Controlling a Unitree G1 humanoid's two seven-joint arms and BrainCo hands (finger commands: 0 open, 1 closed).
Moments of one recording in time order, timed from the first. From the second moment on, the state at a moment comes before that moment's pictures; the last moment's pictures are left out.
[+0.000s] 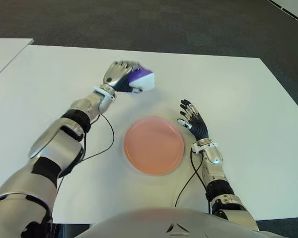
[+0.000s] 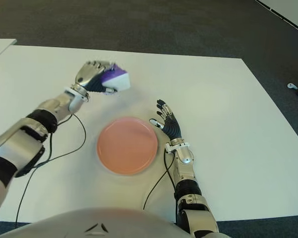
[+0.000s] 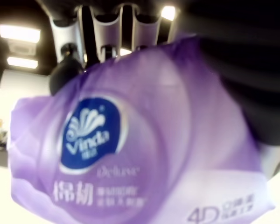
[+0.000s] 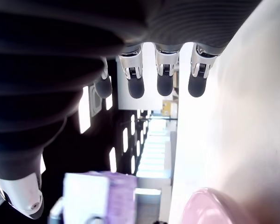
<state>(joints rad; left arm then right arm) -0.88 0.44 -0.57 1.05 0.77 -0.57 0.72 -0.16 -0.07 -0.07 0.66 0.08 -0.62 0.31</state>
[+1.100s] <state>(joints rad) -0.46 0.57 -0.39 0.27 0.66 -0.87 0.29 -0.20 -0.08 -0.09 0.74 0.08 -0.64 0.27</state>
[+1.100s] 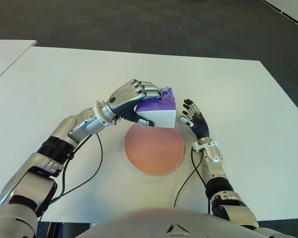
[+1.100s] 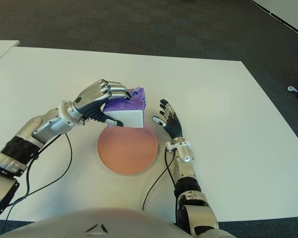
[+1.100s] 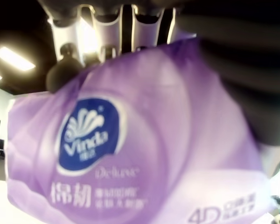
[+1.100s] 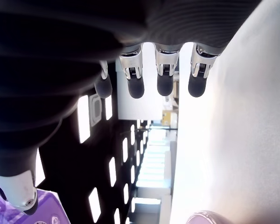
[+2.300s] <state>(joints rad) -0.25 0.61 -0.42 0.01 0.91 -0.78 -0.01 -0.20 -0.08 -0.10 0.74 0.08 -0.62 0.26</state>
